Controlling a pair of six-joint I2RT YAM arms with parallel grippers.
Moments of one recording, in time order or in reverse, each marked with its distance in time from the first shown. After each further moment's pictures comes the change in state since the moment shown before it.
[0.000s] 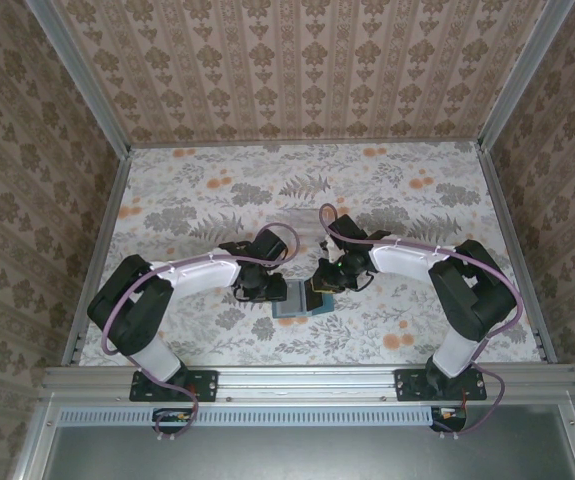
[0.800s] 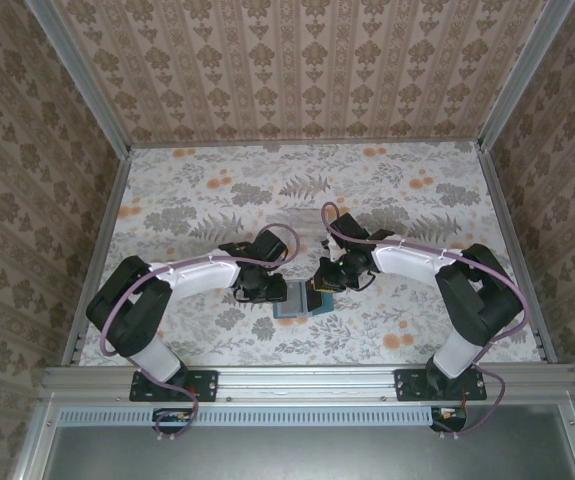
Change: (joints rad) left arm -0.005 -0.010 -0.006 0.003 -0.003 -0.002; right arm 0.003 -0.039 0.004 -0.031 0.011 0.019
